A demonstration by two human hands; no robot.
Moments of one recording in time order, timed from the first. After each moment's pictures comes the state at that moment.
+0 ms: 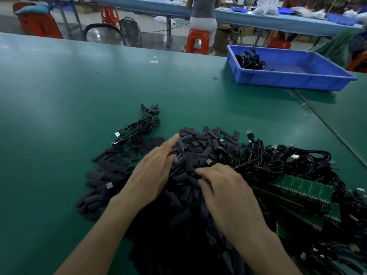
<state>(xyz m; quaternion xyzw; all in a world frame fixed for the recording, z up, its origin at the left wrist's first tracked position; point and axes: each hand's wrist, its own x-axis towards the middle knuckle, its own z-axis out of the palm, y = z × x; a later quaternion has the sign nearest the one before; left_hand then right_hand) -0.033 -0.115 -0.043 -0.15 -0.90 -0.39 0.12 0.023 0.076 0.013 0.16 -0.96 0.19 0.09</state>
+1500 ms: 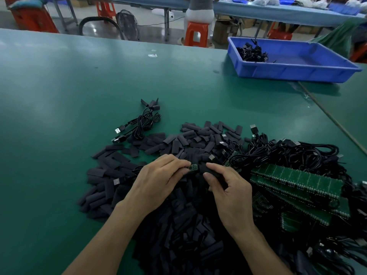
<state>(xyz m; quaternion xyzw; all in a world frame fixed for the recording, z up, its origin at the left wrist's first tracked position) -0.022 -0.112 -0.061 -0.26 -0.89 -0.32 0.19 0.014 0.081 -0.056 0.06 -0.85 0.49 0.18</state>
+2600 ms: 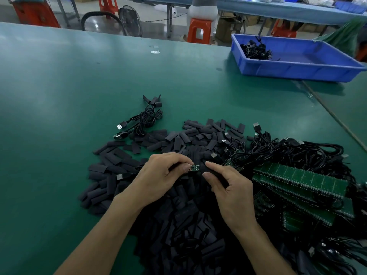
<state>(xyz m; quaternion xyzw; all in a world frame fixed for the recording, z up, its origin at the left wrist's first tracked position) -0.028 -0.116 -0.055 -0.21 -0.87 -0.45 0.07 0.010 0.083 -0.058 0.09 -0.85 0.50 0.15</state>
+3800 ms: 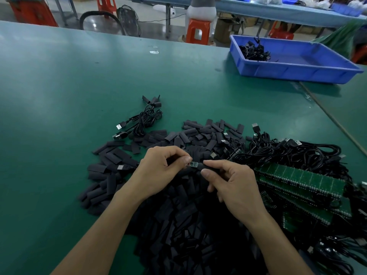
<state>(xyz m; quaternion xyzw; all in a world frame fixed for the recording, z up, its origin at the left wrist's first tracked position) -0.033 -0.115 -0.041 -0.13 -0.85 -0.51 0.03 0.003 0.093 -0.030 0.06 -0.84 0.54 0.02</state>
